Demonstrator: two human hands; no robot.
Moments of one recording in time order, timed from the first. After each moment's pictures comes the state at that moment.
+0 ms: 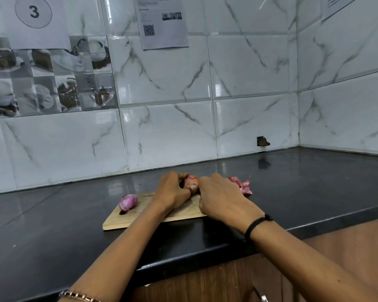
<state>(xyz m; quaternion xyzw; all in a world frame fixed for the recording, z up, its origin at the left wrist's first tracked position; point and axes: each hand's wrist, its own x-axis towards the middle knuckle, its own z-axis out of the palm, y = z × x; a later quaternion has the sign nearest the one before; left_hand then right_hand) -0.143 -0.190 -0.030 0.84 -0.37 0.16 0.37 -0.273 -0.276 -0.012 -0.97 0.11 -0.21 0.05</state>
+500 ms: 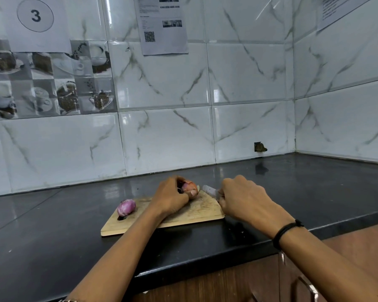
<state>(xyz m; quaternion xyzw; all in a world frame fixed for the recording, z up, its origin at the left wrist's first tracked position) -0.134 -0.186 -0.032 0.85 -0.33 0.12 0.39 -0.284 -0.314 -0.013 -0.96 0.17 -0.21 0.04</state>
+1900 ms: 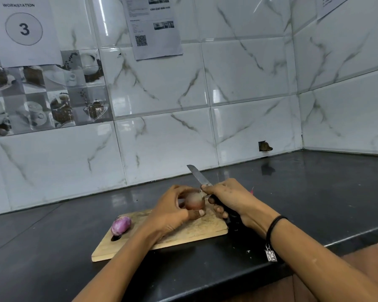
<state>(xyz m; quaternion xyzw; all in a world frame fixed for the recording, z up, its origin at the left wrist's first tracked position) -0.117 -0.191 -0.041 0.81 -0.39 0.03 0.44 -0.220 -0.345 -0.025 -0.74 0.09 -0.16 0.65</state>
